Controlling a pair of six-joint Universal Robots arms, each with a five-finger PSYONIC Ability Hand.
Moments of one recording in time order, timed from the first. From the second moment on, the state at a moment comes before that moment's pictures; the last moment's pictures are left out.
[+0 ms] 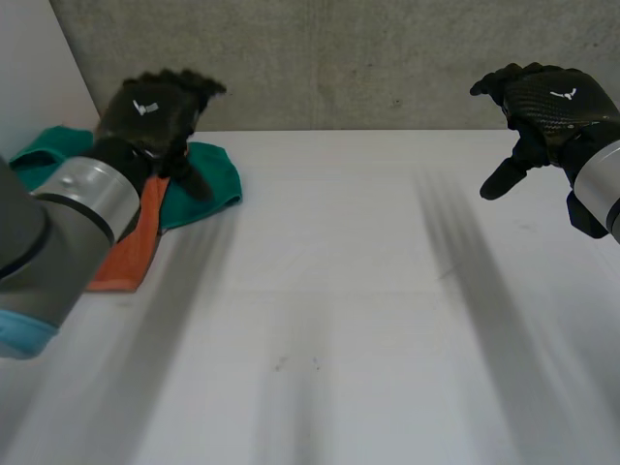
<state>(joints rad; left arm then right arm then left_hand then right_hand) 4.32 -1.75 -1.49 3.30 -1.46 3.37 1.81 -1.45 1.44 0.04 1.36 2.96 0.21 0.21 0.21 0.20 0.05 0.20 0.22 0.22 0.23 0.06</state>
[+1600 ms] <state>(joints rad) 4.14 -2.01 -1.37 3.44 -1.58 3.25 1.81 -1.37 1.43 0.04 1.37 2.91 0.27 0.27 0.26 0.26 0.08 0.20 0.22 0.22 0.23 0.06</state>
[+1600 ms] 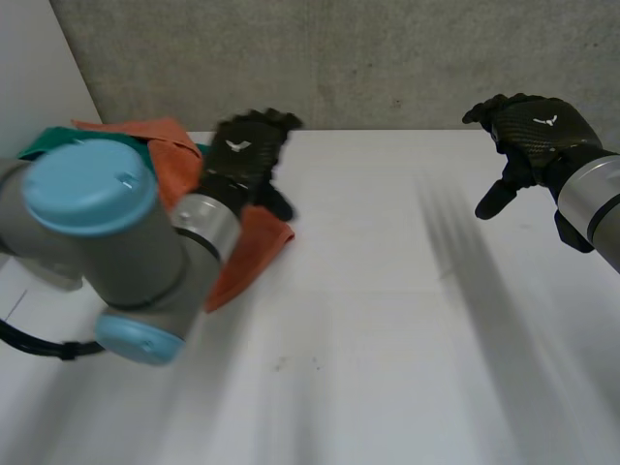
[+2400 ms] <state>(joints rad) 4.25 -2.27 -1.18 3.52 -1.53 3.79 1.80 -1.31 1.43 0.04 1.37 2.88 1.15 1.19 1.19 1.20 0.95 0.20 0.22 0.22 0.23 0.06</state>
